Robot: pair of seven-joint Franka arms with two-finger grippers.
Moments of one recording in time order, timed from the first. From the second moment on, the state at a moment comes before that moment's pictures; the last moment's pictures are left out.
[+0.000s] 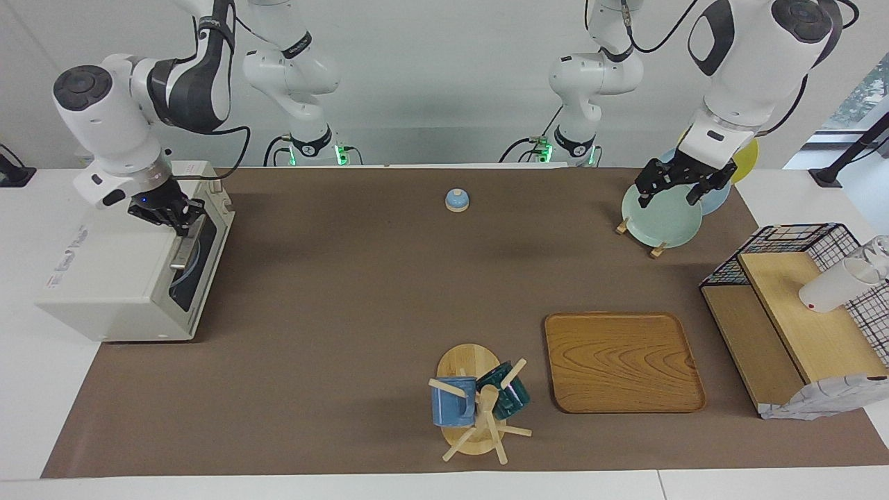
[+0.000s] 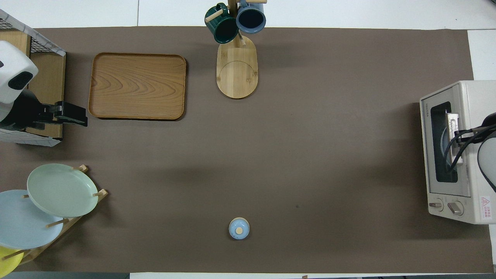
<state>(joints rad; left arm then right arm) -0.03 -0.03 -0.10 -1.68 -0.02 1.64 -0.11 -0.11 -0.04 -0.09 -1.99 -0.14 1.90 -0.21</state>
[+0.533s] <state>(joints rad) -0.03 -0.03 -0.10 -1.68 -0.02 1.64 -0.11 -0.09 -0.06 -0.08 -2.03 -0.14 1.94 -0.21</state>
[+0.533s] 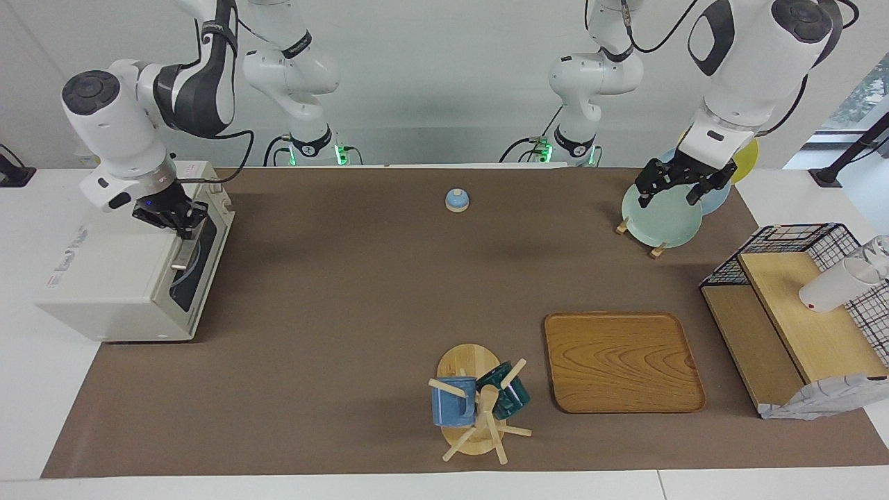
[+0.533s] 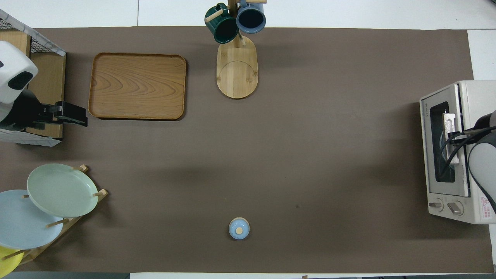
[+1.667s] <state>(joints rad) -0.03 -0.03 -0.10 -1.68 -0.02 1.64 -0.11 0.05 0.07 -0.02 -2.25 -0.05 2.36 -0.16</state>
